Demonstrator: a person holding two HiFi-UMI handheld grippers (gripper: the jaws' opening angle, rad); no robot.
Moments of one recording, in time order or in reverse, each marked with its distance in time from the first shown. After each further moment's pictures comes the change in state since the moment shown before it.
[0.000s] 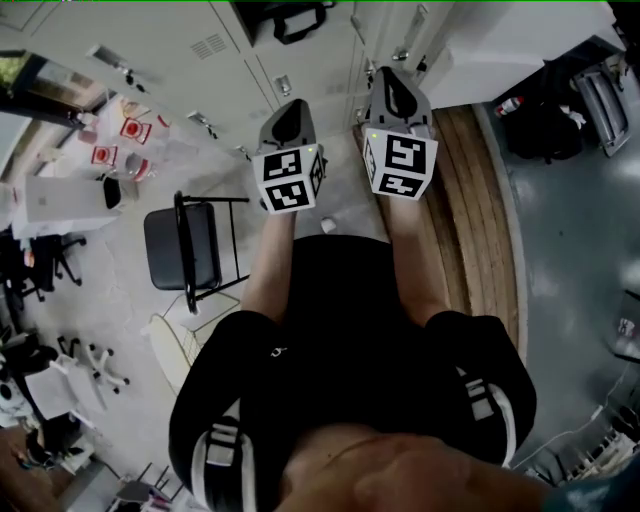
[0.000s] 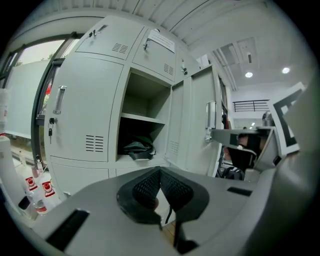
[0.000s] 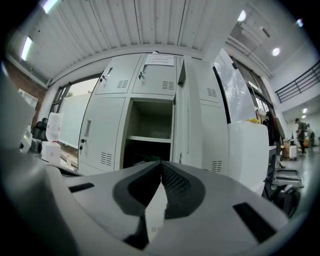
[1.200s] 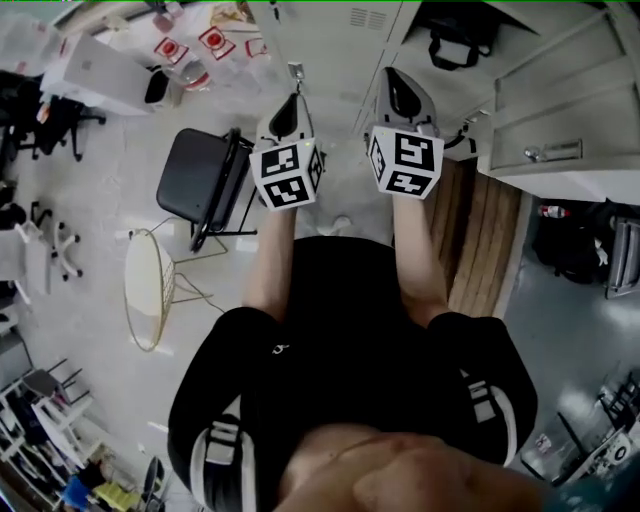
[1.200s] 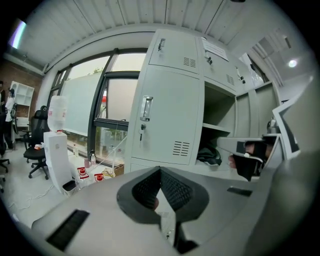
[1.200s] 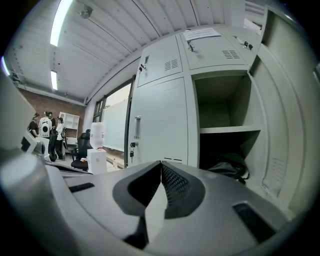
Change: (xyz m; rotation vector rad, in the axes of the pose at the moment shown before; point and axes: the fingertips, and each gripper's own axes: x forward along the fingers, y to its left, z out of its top) left arm -0.104 0.231 -0.013 -0.179 -0.054 0.491; right arm 0.085 0.252 0.002 0.023 0.036 0.497
